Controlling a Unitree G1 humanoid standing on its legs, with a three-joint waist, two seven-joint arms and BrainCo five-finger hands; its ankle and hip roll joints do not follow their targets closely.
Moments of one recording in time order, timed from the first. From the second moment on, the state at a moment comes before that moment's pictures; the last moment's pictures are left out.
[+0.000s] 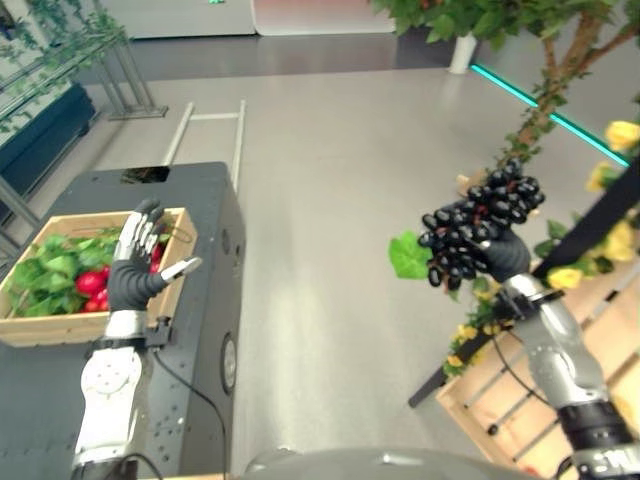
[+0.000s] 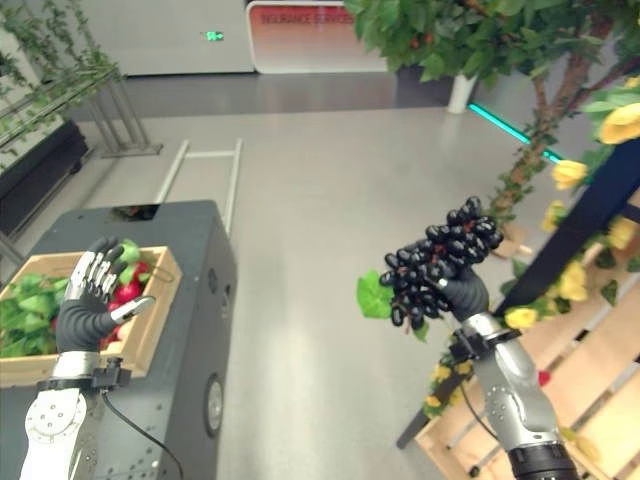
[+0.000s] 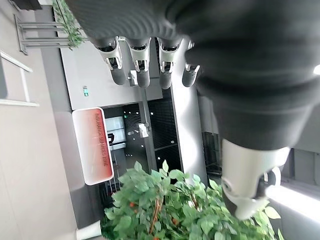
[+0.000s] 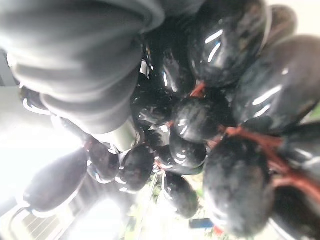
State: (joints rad) left arm 0.20 0.41 0.22 -0.07 -0.31 -0.42 -0.03; right arm -0.08 -0.52 0.06 -0.02 0.80 -0.16 0.38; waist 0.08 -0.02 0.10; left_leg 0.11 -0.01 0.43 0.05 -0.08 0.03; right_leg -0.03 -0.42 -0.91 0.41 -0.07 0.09
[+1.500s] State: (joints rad) left arm 0.17 0.37 0.31 0.02 -0.29 -0.42 0.09; right arm -0.03 -0.49 0.01 0.06 0.78 -0.18 0.33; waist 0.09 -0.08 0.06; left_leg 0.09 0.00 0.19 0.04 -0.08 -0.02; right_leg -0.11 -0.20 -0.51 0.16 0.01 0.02
